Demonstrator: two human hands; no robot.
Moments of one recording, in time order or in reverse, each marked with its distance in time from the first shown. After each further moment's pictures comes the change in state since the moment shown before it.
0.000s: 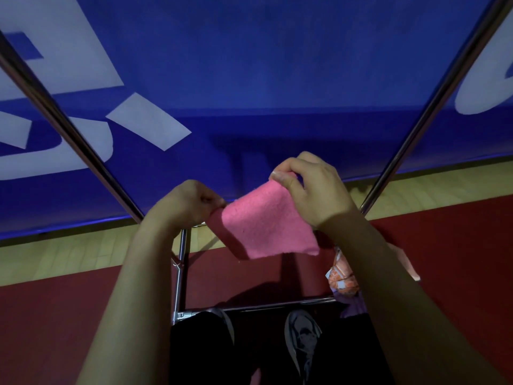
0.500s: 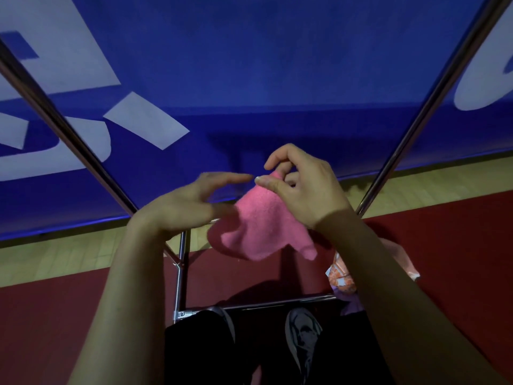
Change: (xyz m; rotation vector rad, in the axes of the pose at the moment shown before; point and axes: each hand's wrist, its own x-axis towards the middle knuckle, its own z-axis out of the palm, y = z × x) left_hand -0.015 0.005 -0.005 -0.153 -0.243 0.226; right_hand -0.006 -0.020 -0.002 0.321 -0.019 0.050
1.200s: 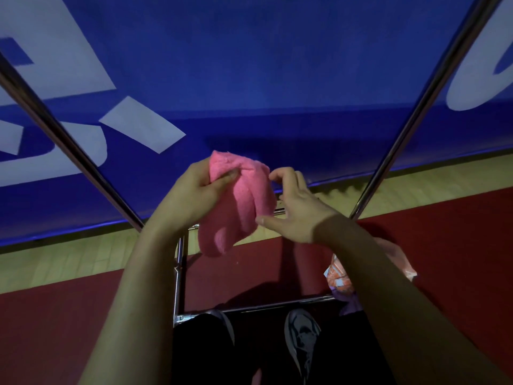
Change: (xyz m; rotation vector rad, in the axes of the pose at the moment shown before) left_hand 0.005 0.023 0.011 -0.135 0.394 0.197; right_hand -0.006 0.033 0.006 -0.326 -0.357 0.175
